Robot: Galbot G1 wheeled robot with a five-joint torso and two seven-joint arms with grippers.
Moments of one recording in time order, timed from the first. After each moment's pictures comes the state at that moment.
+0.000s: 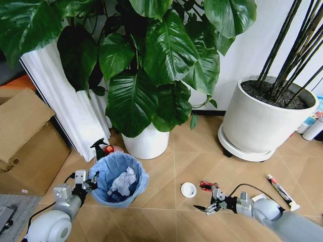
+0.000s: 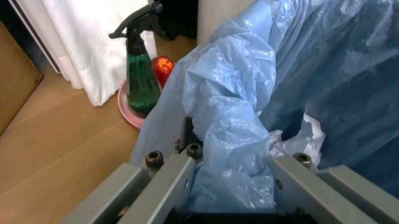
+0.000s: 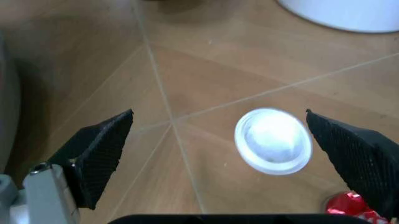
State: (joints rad) left arm 1.55 -0.93 -0.53 -2.00 -0.69 0.31 -0.17; right arm -0.90 0.62 -0.37 1.30 0.57 0.34 -0.68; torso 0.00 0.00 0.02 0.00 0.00
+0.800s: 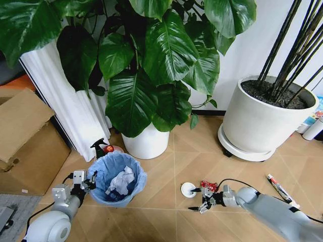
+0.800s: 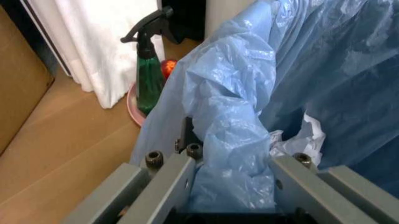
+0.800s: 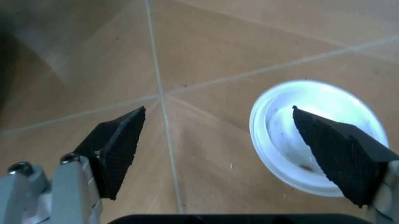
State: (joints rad) left arm 1.56 -0.92 -0.55 -2.00 -0.69 0.30 -0.17; right arm -0.65 0.90 -0.58 0.86 0.56 0.41 -0.83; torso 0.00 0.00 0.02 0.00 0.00
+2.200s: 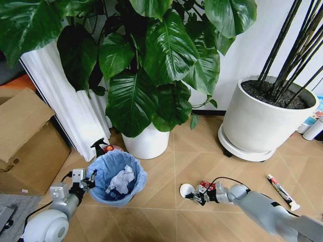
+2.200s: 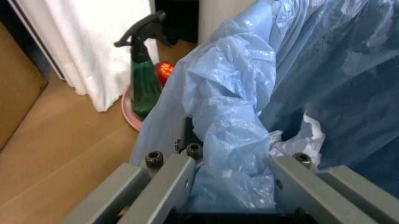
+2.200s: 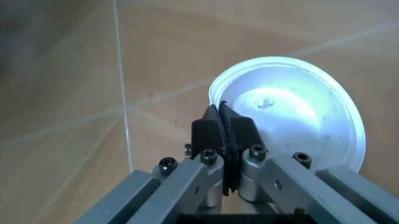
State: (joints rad) left arm 1.56 -0.89 -0.55 -2.02 -0.72 0.30 -0.17; right arm -0.61 1.00 -0.51 0.71 0.54 0.38 -0.88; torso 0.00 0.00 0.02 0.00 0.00
